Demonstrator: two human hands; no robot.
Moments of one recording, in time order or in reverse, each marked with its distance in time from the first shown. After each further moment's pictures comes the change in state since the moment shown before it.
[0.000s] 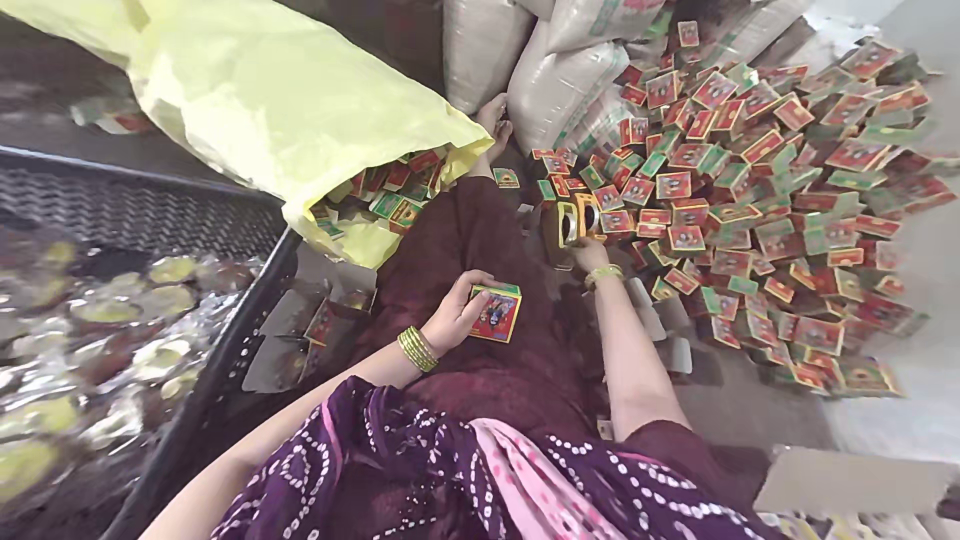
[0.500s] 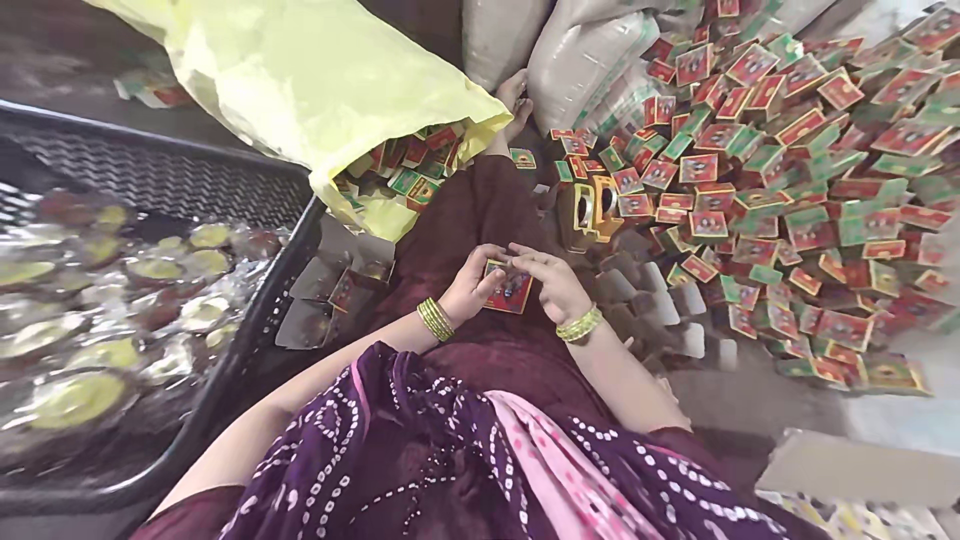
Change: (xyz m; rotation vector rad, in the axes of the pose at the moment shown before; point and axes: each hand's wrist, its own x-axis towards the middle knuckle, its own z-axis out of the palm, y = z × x) left_hand -0.005 -0.003 0.004 0.056 0.041 -0.022; right_hand -0.188 -0.094 0.037 0.944 -0.415 -0.121
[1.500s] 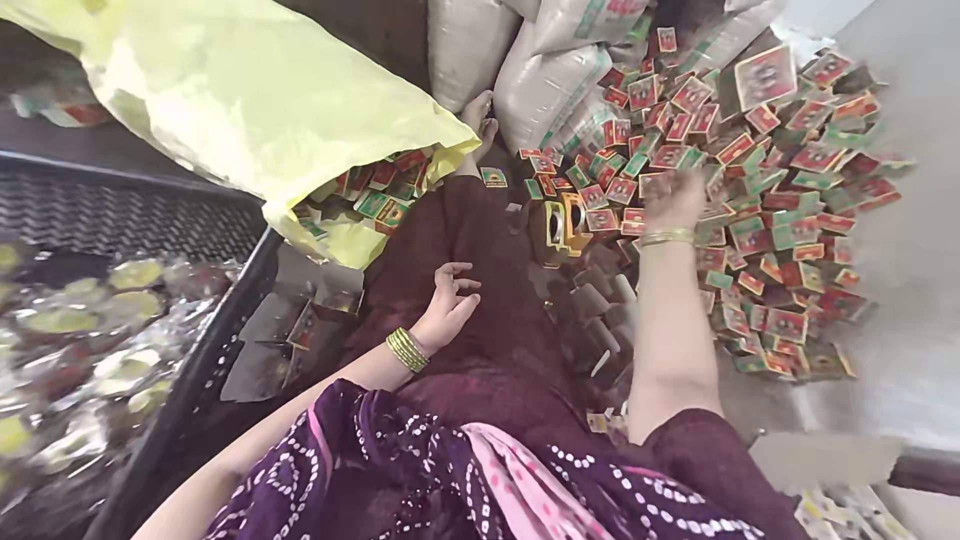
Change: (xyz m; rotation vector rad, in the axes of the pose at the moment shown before) left_hand 0.007 0.001 -0.001 -0.139 0.050 -0.167; right_hand 0.086 -0.136 -0.182 0.240 0.773 -0.589
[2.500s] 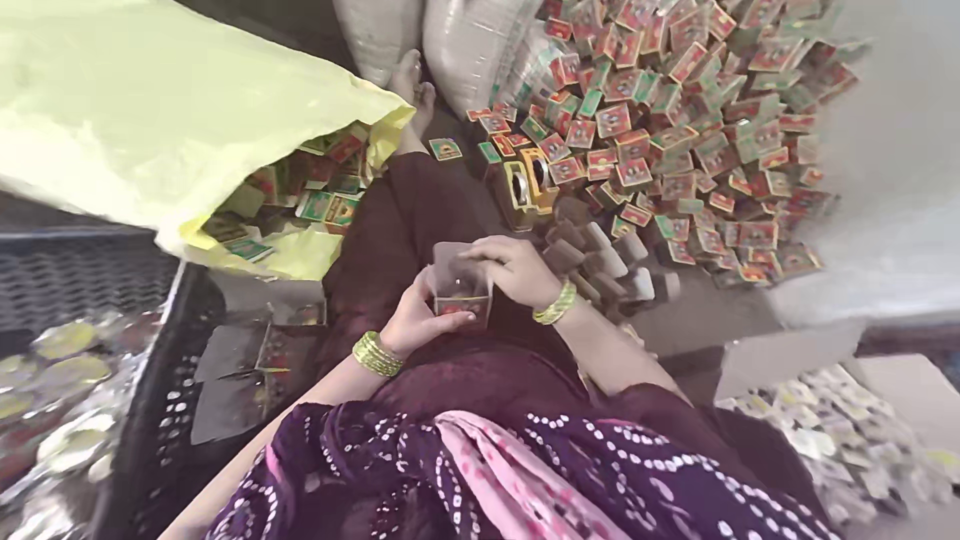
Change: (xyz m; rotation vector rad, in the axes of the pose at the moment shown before) left_hand -0.013 0.010 0.009 0.029 -0.204 0.132; right_hand -0.202 0.044 -0.010 -0.568 -1.012 -0.382
